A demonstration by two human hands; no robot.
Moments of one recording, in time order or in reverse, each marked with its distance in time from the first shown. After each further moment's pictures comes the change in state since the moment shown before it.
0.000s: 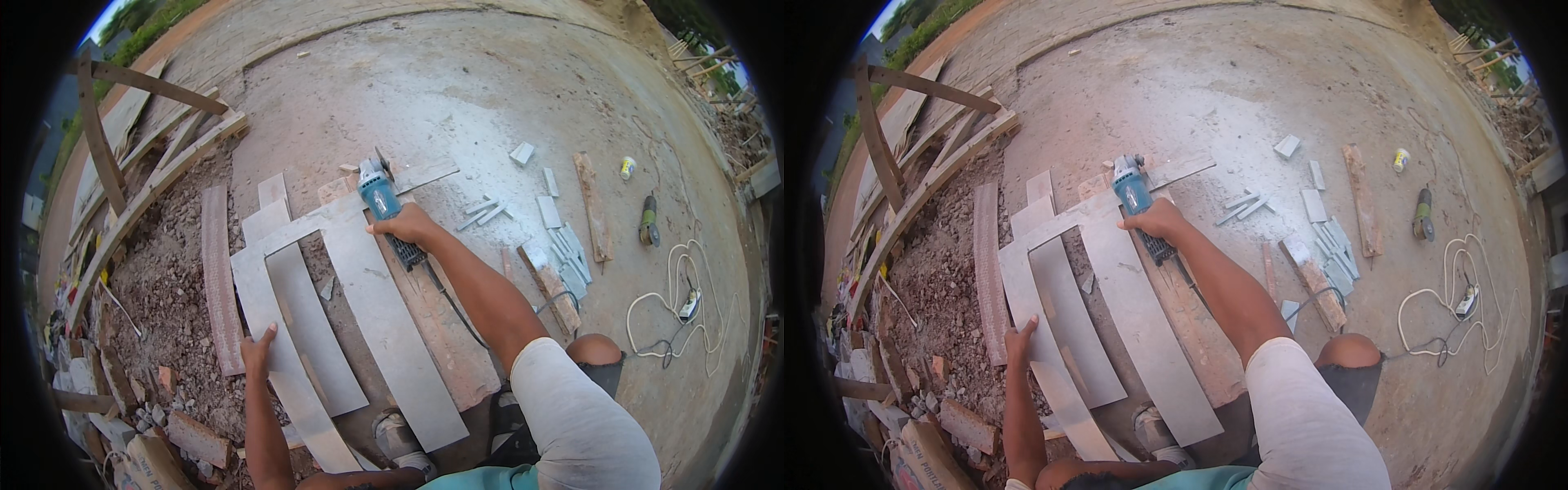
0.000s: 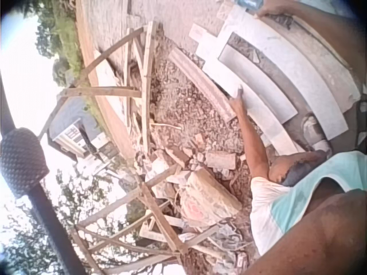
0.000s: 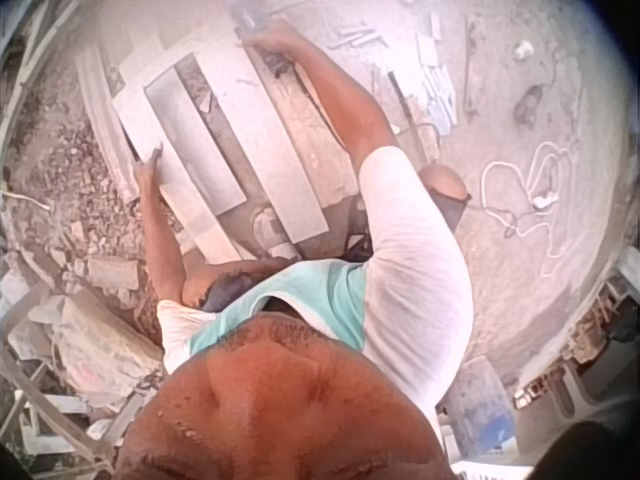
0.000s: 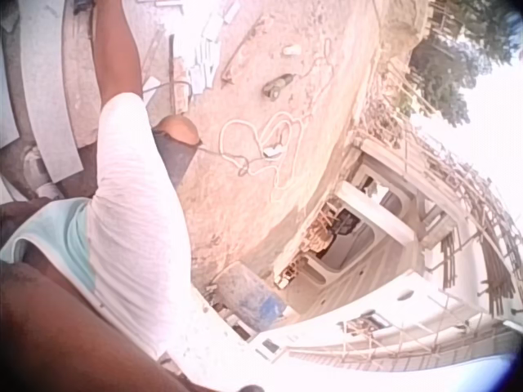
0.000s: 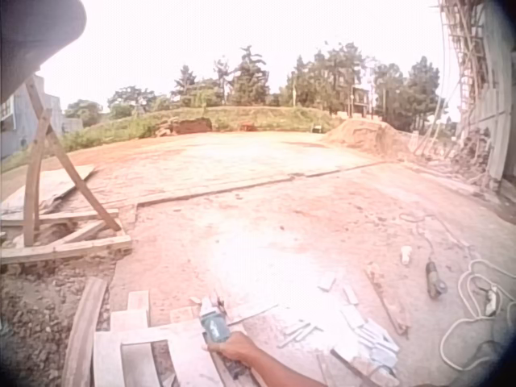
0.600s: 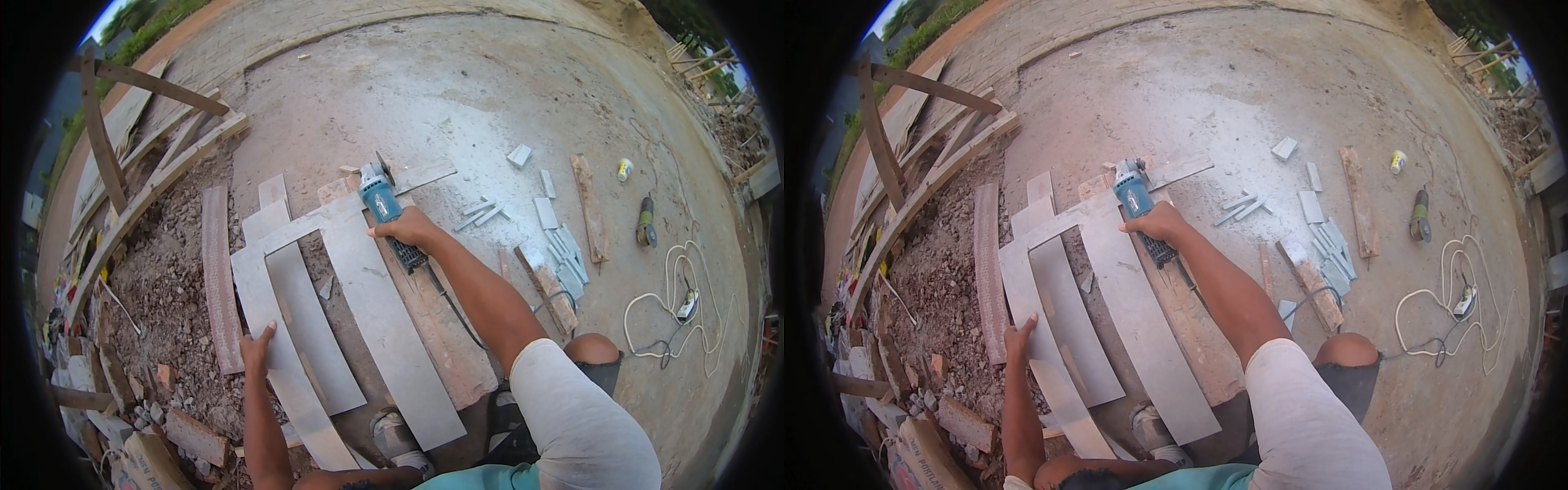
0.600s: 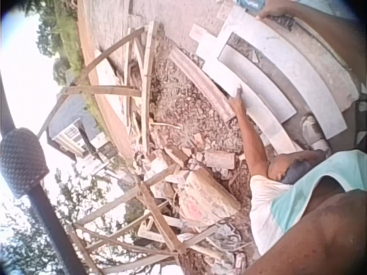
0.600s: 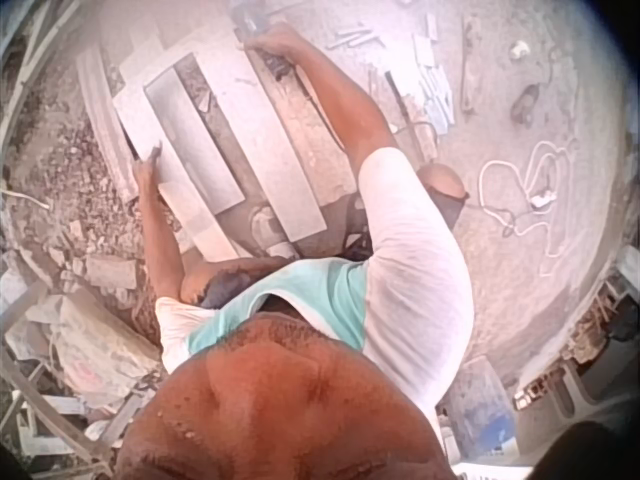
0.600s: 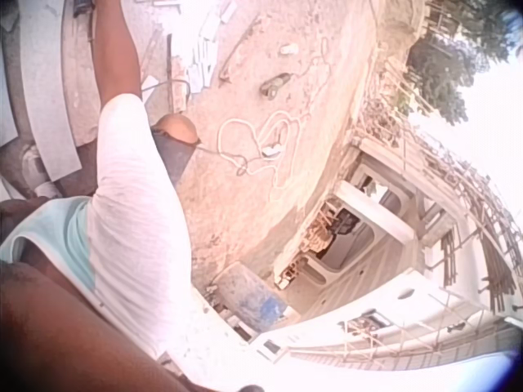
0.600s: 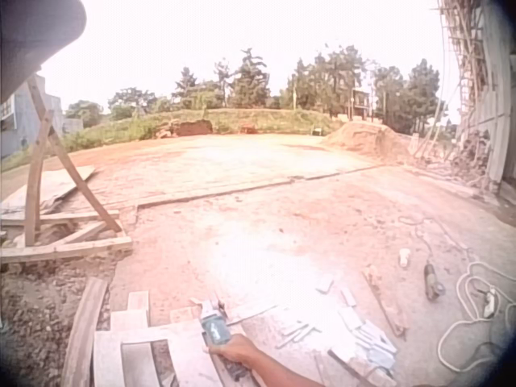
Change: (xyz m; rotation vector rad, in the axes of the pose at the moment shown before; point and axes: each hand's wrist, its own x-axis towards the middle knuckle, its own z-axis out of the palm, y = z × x) left_hand 0.004 -0.005 0.000 -0.027 -0.009 -0.020; right_hand -0.005 0.005 -0.001 -0.004 -0.006 -0.003
